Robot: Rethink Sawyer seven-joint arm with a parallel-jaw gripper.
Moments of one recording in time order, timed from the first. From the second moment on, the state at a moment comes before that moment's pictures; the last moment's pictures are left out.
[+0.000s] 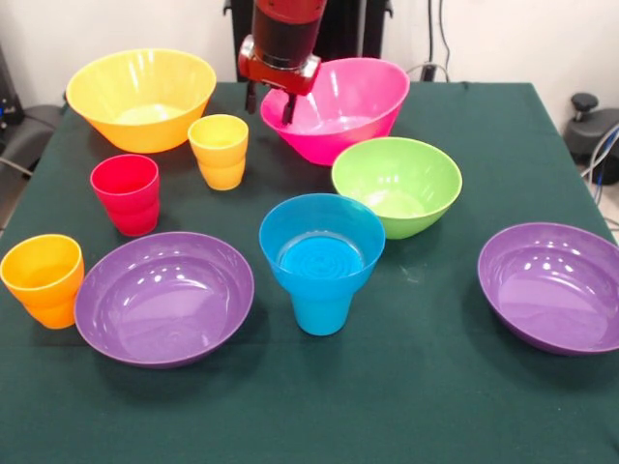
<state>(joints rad) -0.35 -0.50 -0.04 1.87 -0.51 0.37 2.15</state>
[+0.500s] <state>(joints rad) -0.40 -0.54 0.00 1.88 -0.51 0.44 2.15</state>
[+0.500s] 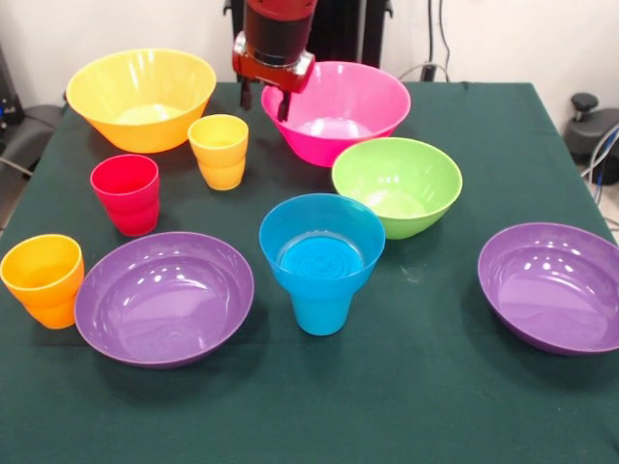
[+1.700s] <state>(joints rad) -0.46 -0.67 0.17 1.82 -0.45 0.71 2.15</state>
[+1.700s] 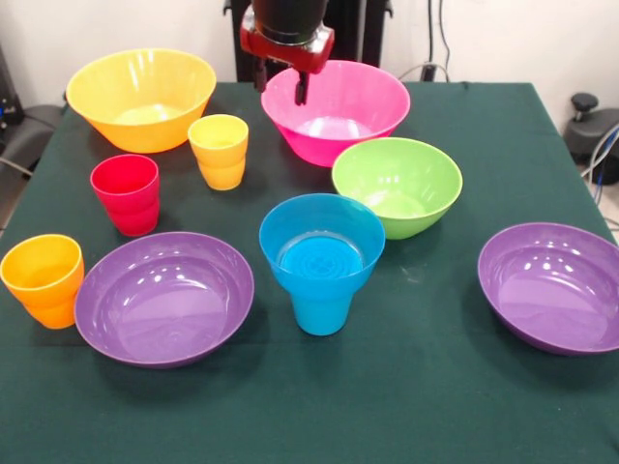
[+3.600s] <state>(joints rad) -0.48 -0.62 0.20 1.69 -0.57 0.71 2.15</state>
